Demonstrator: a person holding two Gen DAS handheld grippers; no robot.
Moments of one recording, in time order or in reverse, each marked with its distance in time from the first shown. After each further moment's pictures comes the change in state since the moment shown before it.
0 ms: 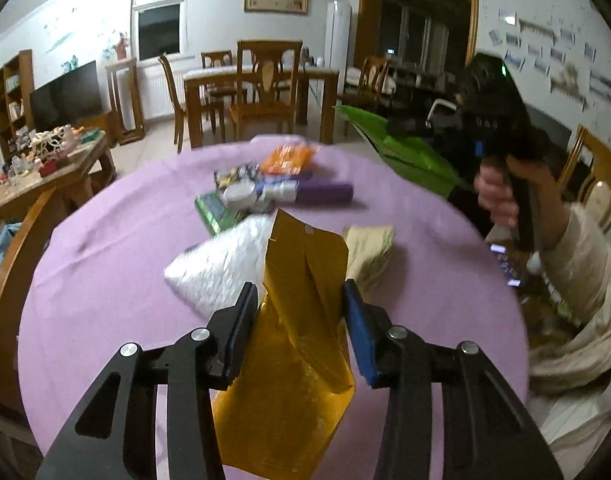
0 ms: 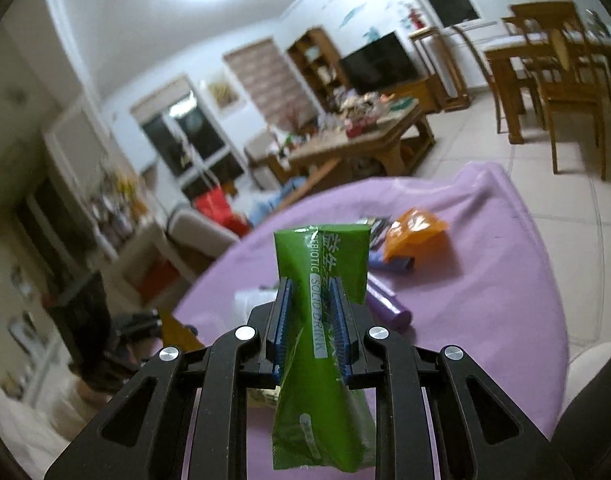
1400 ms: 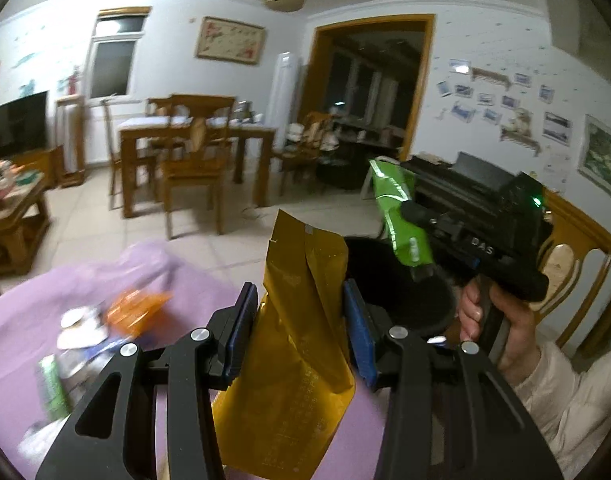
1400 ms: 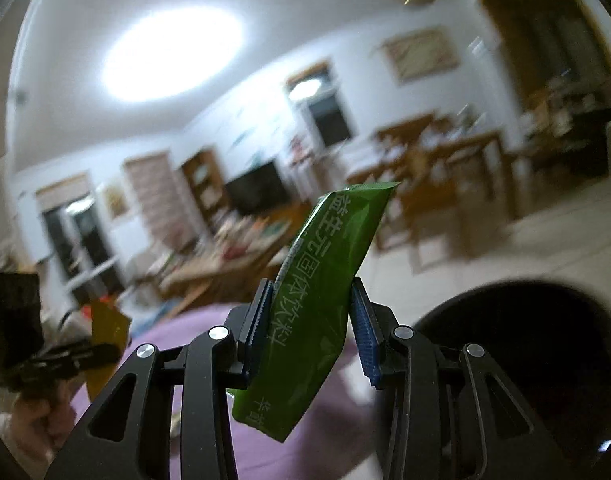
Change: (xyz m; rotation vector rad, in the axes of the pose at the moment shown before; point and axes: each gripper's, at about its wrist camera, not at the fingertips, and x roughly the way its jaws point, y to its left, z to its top) left arm 0.079 -0.122 0.132 0.007 -0.208 -0.257; right arm -0.207 -0.051 -0.023 -0.018 -0.537 -0.543
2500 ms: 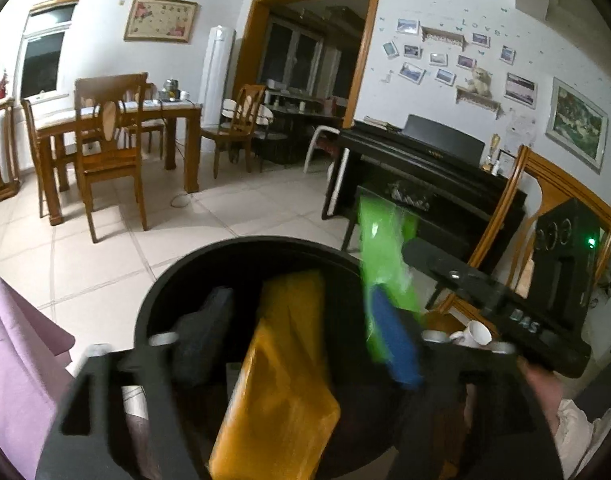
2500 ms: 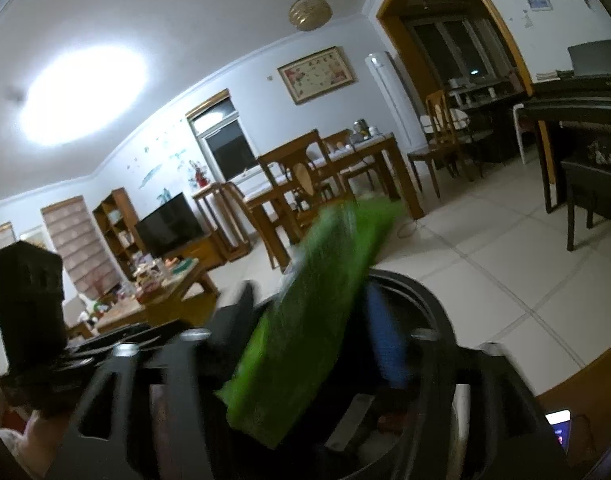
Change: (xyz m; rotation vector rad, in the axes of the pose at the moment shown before) left arm 0.176 -0.114 0.011 0.076 0.082 -0.149; right arm -0.052 -0.138 -0.043 0.141 -0.037 -0.263
